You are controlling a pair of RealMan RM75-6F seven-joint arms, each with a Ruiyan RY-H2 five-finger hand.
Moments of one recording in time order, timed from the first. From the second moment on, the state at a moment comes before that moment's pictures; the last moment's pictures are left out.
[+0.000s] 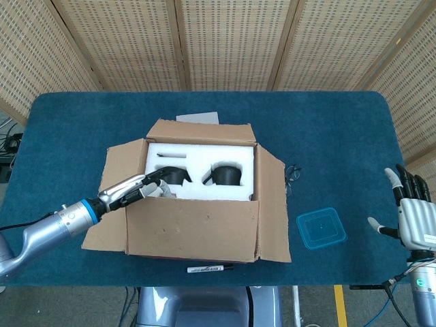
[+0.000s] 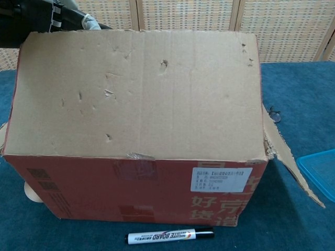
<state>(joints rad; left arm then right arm) -0.87 -0.86 -0.12 -1.80 1.78 0.70 -1.34 0.17 -1.02 0.18 -1.81 -1.28 1.41 -0.10</state>
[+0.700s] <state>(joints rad) -1.04 -0.80 0.19 -1.58 2.18 1.17 -1.86 0.17 -1.01 0.18 -1.82 -1.28 1.42 -0.11</state>
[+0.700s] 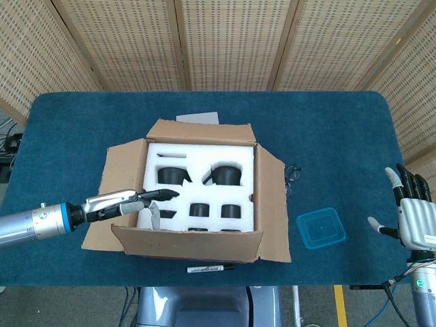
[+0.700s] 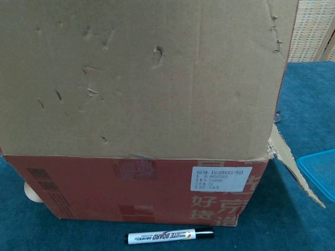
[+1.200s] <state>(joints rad) -1.09 -0.78 0.29 -1.59 2.27 1.25 -1.81 0.16 -1.01 0.18 -1.82 -1.29 1.43 -0.10</state>
